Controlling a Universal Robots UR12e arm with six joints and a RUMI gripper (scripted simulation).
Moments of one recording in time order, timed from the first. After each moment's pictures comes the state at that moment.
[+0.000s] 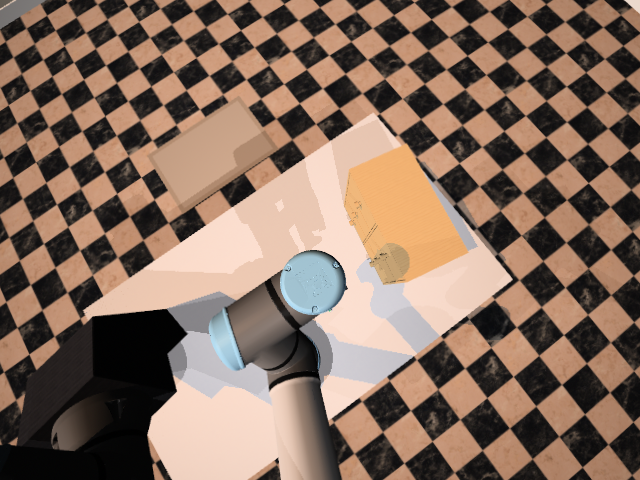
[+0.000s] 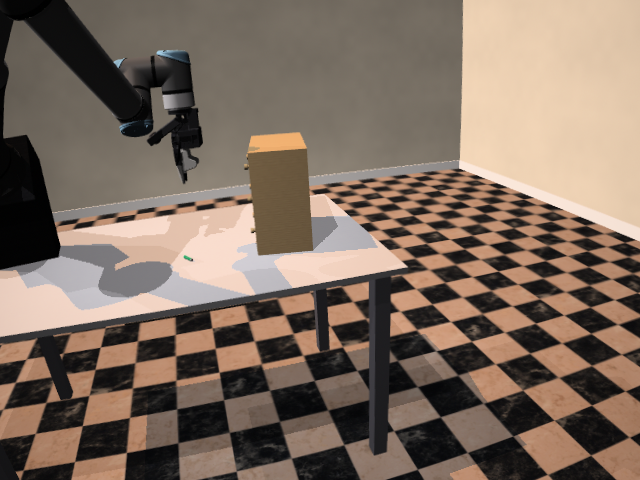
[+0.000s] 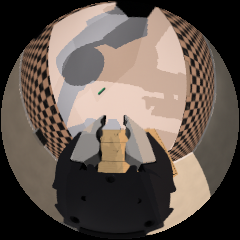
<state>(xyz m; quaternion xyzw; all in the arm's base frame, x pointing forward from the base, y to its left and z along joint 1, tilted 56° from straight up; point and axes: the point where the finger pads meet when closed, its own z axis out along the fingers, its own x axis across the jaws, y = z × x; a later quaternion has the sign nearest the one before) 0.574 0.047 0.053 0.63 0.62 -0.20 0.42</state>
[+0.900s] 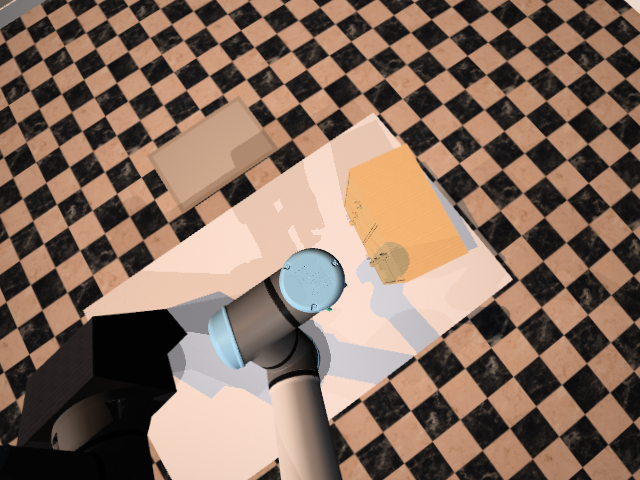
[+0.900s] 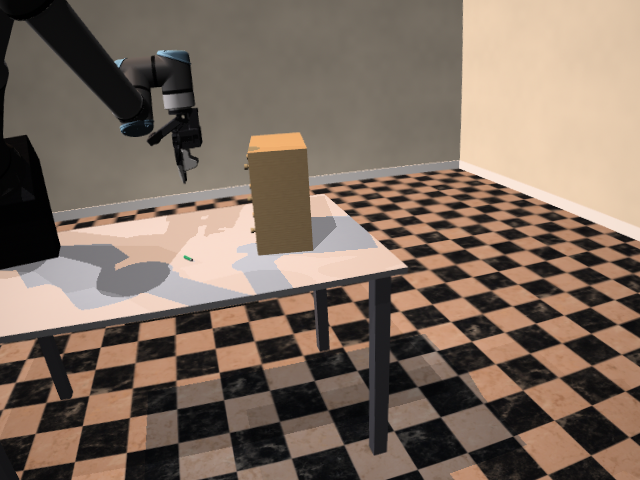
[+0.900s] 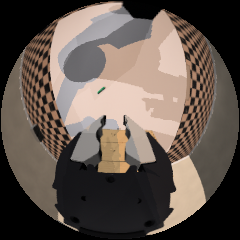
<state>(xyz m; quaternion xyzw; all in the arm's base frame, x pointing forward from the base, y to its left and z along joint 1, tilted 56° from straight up) 0.575 0.048 0.051 0.61 0.64 -0.21 0.42</state>
